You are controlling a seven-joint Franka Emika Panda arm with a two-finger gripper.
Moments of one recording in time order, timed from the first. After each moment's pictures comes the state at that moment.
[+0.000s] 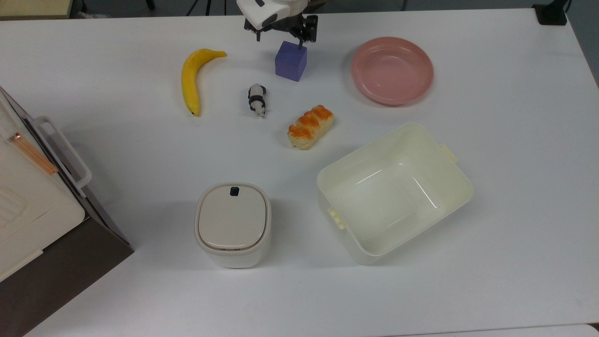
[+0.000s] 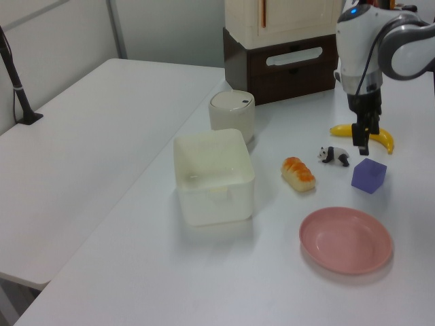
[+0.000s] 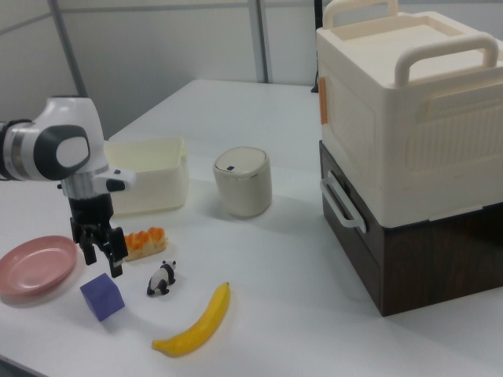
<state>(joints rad) 0.24 -0.17 -0.08 -2.33 -0.07 1.93 0.37</state>
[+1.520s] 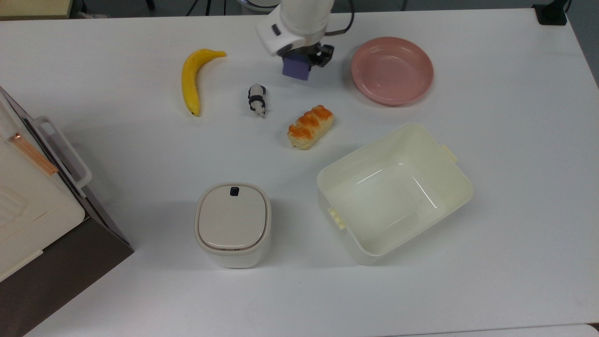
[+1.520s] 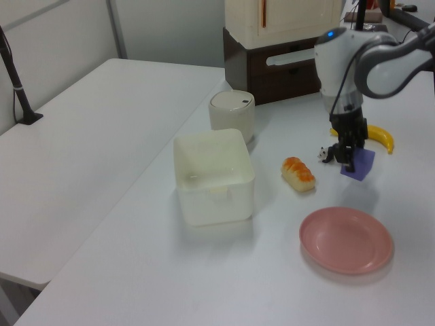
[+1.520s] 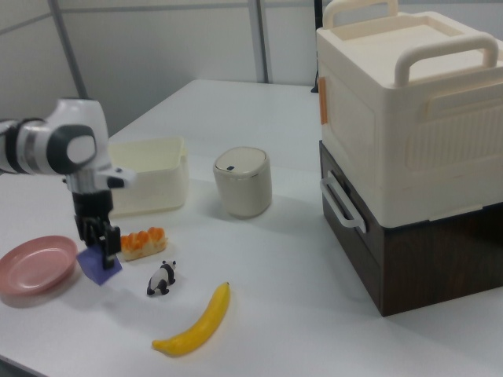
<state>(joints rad) 0.30 -0.01 -0.08 -2.20 -0.01 1.93 0.46</state>
